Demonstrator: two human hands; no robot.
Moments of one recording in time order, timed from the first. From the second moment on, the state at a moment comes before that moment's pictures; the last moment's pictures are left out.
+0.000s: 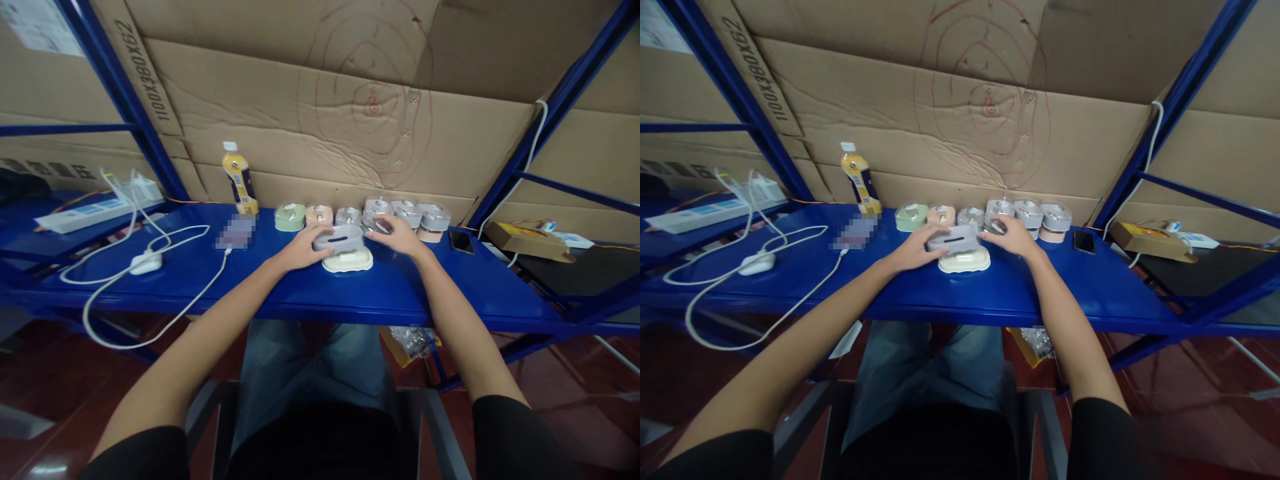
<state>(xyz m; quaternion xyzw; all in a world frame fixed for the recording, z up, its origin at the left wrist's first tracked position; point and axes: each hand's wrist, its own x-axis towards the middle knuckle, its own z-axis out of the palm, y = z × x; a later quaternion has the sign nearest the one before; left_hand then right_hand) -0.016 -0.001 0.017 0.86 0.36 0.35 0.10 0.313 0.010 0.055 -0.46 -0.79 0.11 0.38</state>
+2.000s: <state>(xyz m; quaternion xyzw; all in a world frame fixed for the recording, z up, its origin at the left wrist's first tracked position) 0.058 0.079 0.052 0.68 0.61 0.41 -0.01 0.292 0.010 0.059 -0.47 -0.71 0.01 0.53</state>
